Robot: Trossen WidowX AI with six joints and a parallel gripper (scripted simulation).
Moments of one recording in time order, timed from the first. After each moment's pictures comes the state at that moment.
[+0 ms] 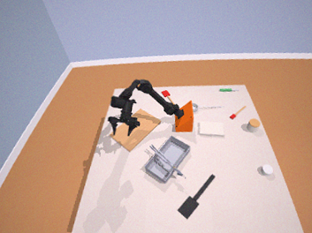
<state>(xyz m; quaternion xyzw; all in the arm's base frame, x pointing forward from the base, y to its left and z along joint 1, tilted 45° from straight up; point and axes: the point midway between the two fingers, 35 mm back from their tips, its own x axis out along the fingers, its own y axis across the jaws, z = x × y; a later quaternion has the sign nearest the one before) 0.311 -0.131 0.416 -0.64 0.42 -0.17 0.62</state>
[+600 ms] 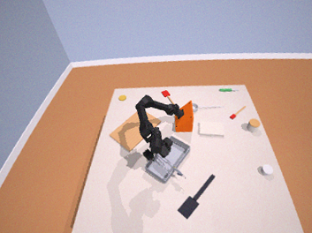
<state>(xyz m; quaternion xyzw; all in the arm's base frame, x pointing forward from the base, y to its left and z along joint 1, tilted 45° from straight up) 0.386 -0.103 0.169 -0.47 0.68 -0.06 0.56</state>
